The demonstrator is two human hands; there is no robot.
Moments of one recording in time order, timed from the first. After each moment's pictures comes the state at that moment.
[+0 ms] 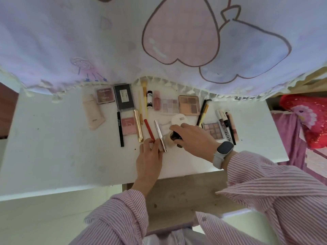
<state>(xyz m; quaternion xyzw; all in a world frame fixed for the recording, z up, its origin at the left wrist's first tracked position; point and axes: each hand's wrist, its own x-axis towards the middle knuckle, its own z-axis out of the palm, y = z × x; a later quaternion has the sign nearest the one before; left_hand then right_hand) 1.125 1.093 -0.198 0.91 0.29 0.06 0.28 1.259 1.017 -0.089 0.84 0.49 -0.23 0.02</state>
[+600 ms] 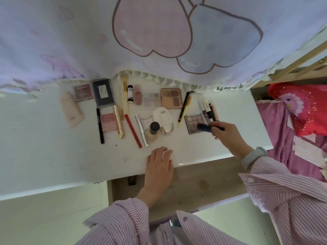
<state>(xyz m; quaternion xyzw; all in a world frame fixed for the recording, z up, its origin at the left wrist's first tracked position) 1.129 1.010 -0.204 0.94 0.18 0.09 0.28 1.316 0.888 -0.104 0.90 0.05 -0.26 -0.35</state>
